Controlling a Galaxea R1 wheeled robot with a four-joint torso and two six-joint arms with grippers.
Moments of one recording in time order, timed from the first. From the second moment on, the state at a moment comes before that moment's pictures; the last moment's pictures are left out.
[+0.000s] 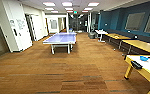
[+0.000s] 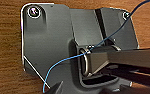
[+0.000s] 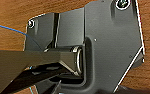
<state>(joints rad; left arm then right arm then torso) 1.57 2.99 -2.64 0.07 -0.09 -0.05 -1.57 2.95 -2.56 0.00 0.08 -0.04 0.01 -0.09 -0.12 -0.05</state>
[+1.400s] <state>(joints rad) 1.57 2.99 -2.64 0.07 -0.09 -0.05 -1.57 2.95 -2.57 0.00 0.08 -0.04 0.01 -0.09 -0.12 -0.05</state>
